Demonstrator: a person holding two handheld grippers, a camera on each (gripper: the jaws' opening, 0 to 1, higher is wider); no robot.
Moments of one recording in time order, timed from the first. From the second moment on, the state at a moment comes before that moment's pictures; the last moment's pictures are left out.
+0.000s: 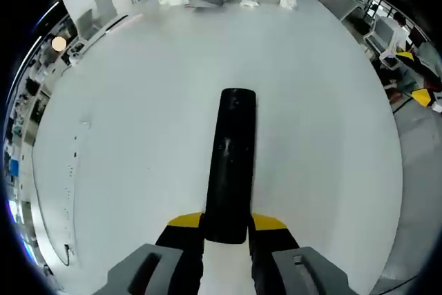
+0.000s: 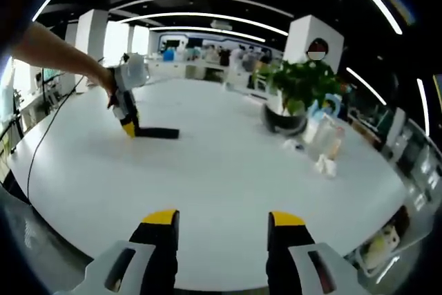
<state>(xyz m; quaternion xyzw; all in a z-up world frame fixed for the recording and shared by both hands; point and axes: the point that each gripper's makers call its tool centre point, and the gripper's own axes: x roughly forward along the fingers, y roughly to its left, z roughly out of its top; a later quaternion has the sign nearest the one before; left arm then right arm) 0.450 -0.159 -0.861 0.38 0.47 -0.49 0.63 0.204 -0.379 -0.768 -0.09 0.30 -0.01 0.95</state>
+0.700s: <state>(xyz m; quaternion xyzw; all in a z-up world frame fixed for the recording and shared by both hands) 0.419 -0.164 -0.863 0.36 0.53 -0.41 0.65 0.206 -0.372 -0.762 -0.07 0.28 0.02 0.96</state>
